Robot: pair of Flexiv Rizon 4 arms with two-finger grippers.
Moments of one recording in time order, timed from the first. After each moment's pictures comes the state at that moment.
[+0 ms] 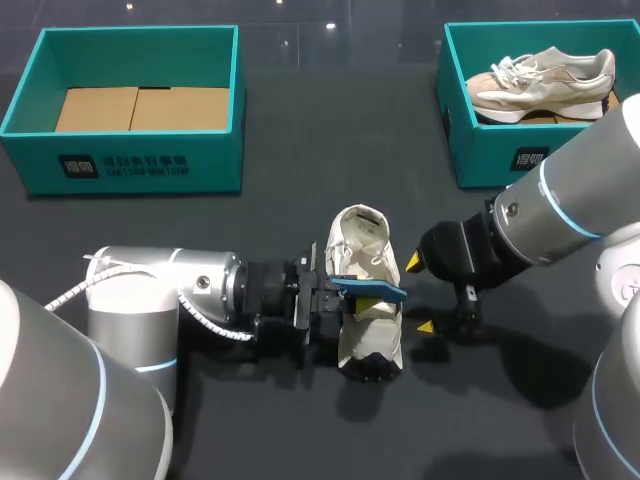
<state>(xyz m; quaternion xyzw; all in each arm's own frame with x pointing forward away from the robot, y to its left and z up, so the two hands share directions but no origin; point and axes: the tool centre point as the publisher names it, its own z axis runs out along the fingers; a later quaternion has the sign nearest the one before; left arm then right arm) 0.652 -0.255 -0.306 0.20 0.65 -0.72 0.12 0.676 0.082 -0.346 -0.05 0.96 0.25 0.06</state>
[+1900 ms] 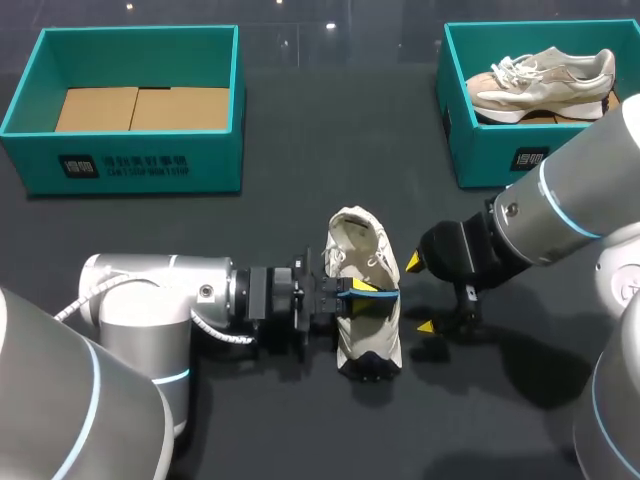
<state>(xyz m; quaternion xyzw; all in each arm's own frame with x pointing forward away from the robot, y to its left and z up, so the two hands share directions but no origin) 0.681 -0.250 -0.349 0.19 0.71 -0.66 0.18 0.676 0.083 -0.347 -0.05 0.96 0.25 0.06</state>
